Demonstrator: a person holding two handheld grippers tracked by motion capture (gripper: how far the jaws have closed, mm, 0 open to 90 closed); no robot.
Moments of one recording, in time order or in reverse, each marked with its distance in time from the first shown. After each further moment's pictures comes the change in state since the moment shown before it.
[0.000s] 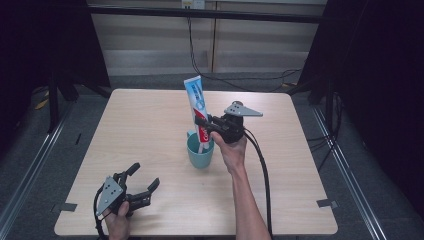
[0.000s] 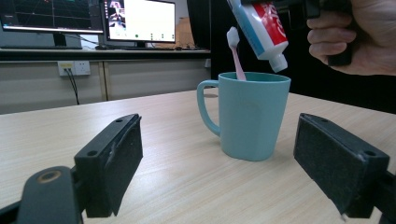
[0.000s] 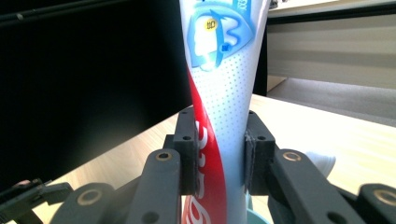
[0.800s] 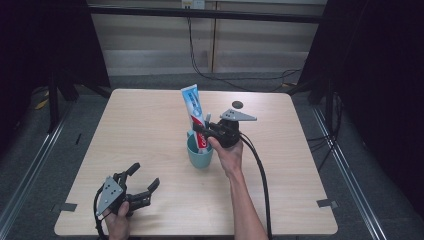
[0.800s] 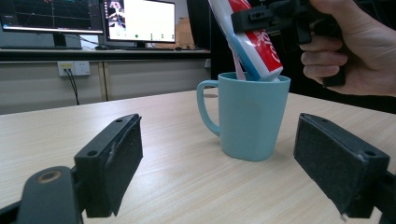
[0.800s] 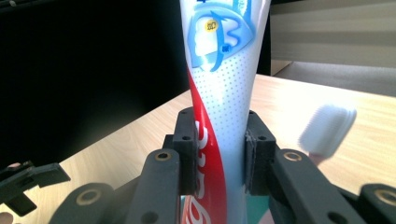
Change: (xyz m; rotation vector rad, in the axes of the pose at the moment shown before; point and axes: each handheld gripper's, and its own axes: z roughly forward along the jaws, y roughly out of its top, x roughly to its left) left arm 0.000 0.000 0.000 -0.002 -0.001 -0.001; right arm -0.006 -0.023 0.011 0.048 0.012 0.035
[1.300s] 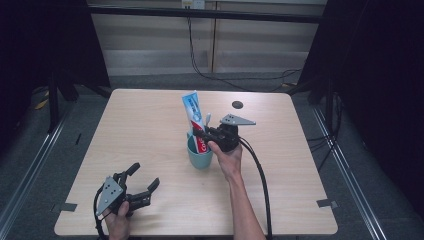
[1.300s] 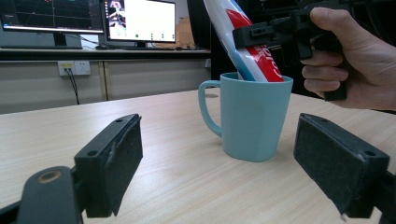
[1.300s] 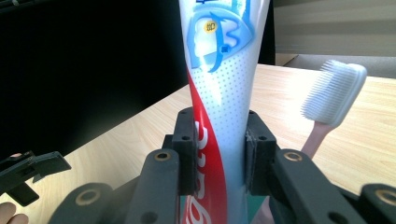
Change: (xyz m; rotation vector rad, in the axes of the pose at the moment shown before) left arm 0.000 0.000 0.000 0.002 0.001 -0.004; right arm -0.003 -0.015 0.003 0.009 0.015 0.026
